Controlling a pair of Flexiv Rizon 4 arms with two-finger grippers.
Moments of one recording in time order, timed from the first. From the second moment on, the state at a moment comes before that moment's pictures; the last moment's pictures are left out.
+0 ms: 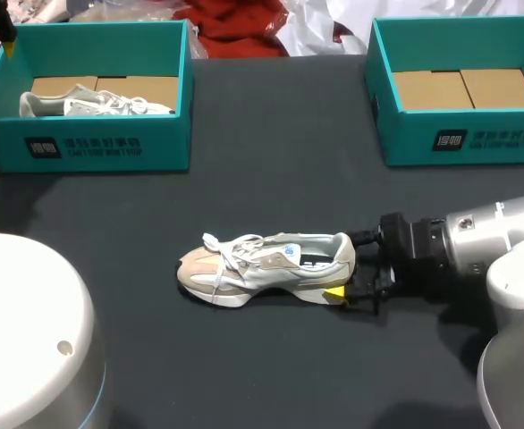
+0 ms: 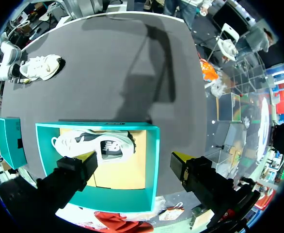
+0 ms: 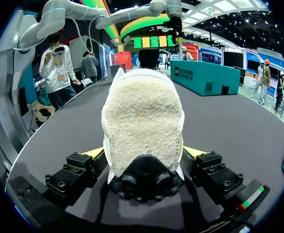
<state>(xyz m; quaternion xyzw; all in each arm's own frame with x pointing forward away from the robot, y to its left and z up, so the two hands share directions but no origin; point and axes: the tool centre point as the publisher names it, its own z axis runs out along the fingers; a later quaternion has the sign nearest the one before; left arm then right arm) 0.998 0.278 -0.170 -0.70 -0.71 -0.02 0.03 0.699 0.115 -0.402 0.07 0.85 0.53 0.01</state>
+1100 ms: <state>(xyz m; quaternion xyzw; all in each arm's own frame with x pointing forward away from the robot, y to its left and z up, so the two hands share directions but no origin) 0.998 0.278 -0.170 -0.70 -0.71 -0.02 0.03 0.701 0.129 -0.405 0.06 0.84 0.53 0.01</state>
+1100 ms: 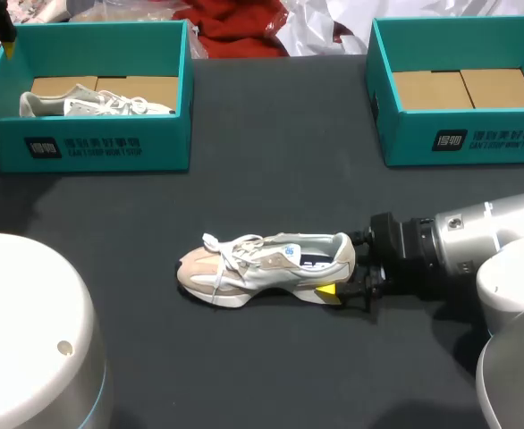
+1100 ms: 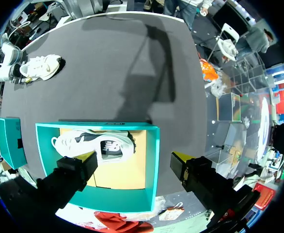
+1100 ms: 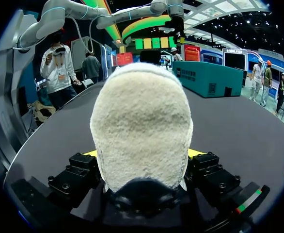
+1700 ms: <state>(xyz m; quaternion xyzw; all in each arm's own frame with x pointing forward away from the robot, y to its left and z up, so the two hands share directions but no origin) 0.998 0.278 -0.170 -0.70 -0.71 -0.02 0.03 0.702 0.130 -0.403 0.04 0.85 0.53 0.01</state>
